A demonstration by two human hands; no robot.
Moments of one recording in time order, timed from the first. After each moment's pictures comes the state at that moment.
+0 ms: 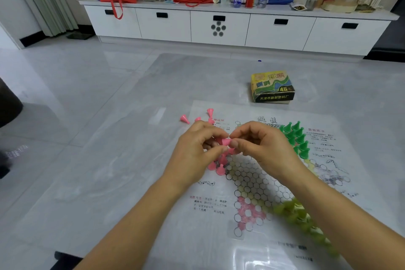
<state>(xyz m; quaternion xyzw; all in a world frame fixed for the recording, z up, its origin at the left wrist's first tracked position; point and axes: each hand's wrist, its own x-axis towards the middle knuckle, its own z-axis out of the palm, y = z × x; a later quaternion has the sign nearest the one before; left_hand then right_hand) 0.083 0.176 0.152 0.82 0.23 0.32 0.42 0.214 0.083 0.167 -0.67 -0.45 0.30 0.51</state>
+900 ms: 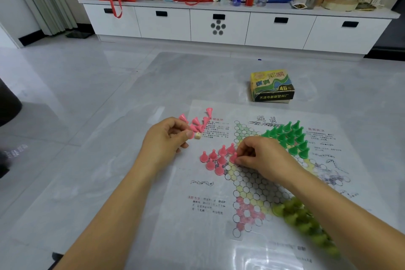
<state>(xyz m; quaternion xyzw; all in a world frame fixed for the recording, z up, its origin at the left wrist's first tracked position) 0.061 0.213 0.150 0.70 0.39 0.29 0.52 0.230 0.084 0.147 -0.80 -0.52 0.21 0.23</state>
